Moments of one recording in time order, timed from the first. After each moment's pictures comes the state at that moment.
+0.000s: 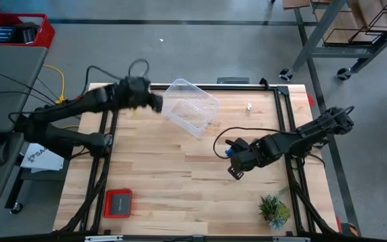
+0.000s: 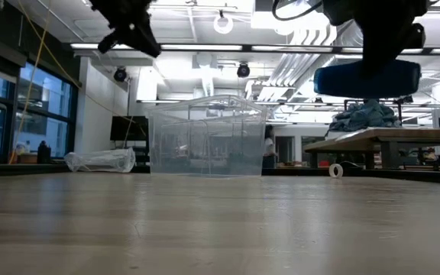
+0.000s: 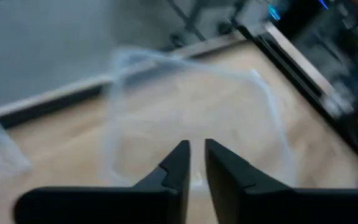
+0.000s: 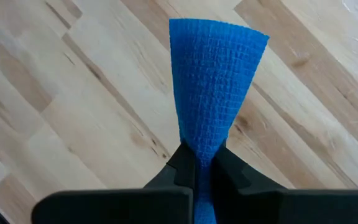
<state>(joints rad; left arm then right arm) 0.37 1.11 1.11 -0.64 -0.26 -0.59 0.37 1.48 1.22 -1.08 0.20 1.10</state>
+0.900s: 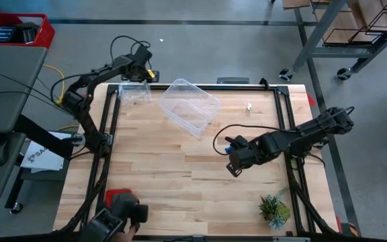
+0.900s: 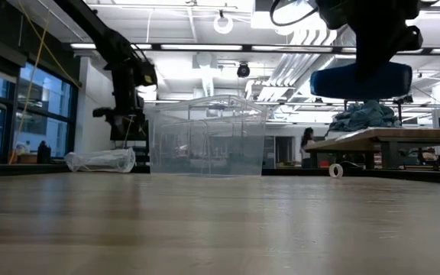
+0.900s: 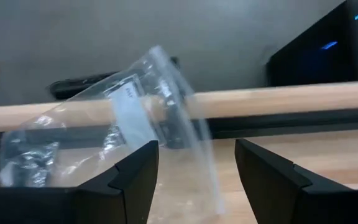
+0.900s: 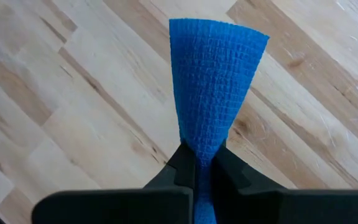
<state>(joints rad) 1.03 1.76 1.31 -0.74 -0.22 -0.42 0.34 1.48 1.22 -1.08 0.19 1.13</state>
